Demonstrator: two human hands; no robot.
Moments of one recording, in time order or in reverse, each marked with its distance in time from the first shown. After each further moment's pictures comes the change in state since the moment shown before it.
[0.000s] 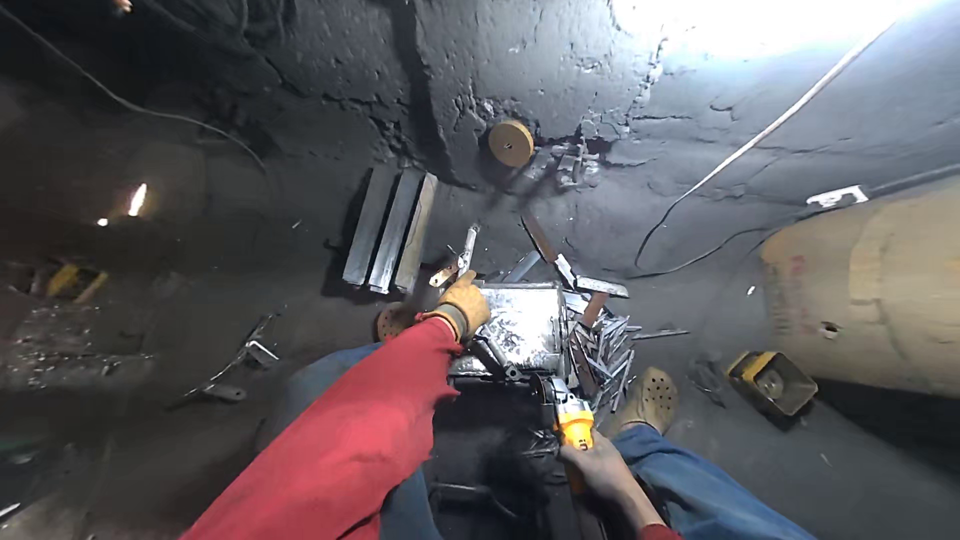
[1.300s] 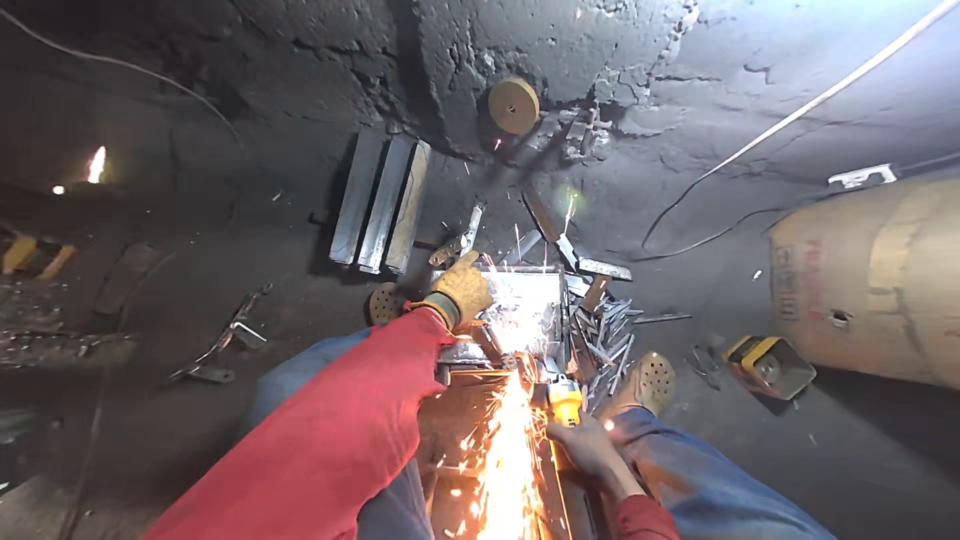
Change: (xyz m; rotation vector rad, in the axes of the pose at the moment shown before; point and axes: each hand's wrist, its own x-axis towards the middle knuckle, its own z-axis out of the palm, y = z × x) left_hand 0.008 -0.009 0.009 -0.068 0.086 0.088; right_hand 0.010 -0.027 0.011 0.038 -0.027 0.076
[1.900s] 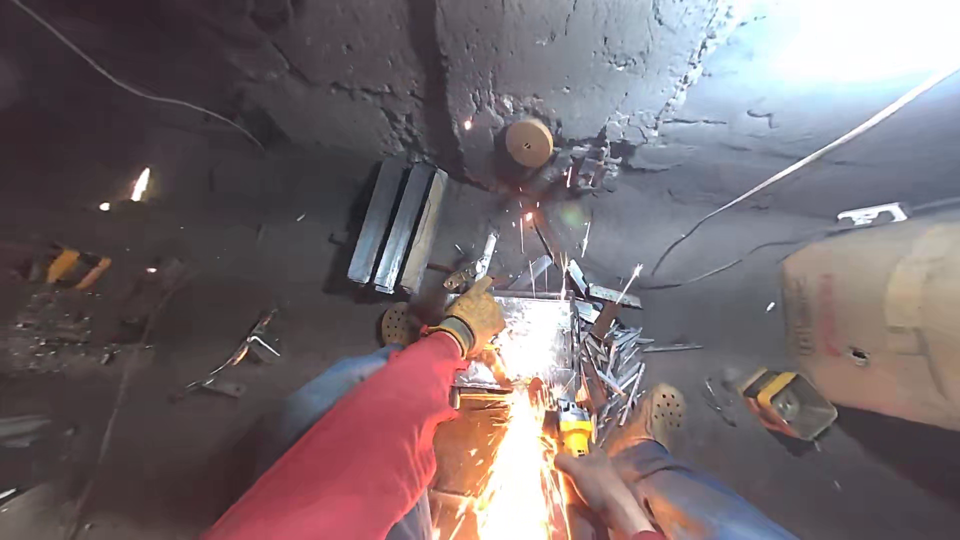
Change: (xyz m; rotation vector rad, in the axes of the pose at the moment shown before) left_hand 0.003 0.002 0.003 -0.005 -0.013 -0.029; right_hand -0.001 -0.004 0.005 -0.045 0.036 0.065
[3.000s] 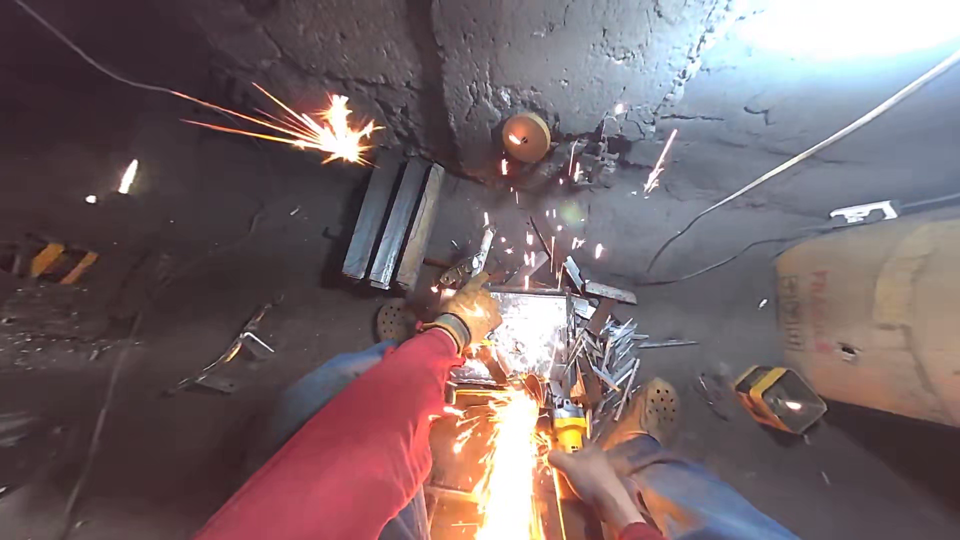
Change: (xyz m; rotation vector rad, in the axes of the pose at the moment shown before) left_hand -0.005 0.002 0.000 -0.060 0.033 -0.014; right_hand -0.002 -0.002 0.001 -0.018 -0.013 -0.014
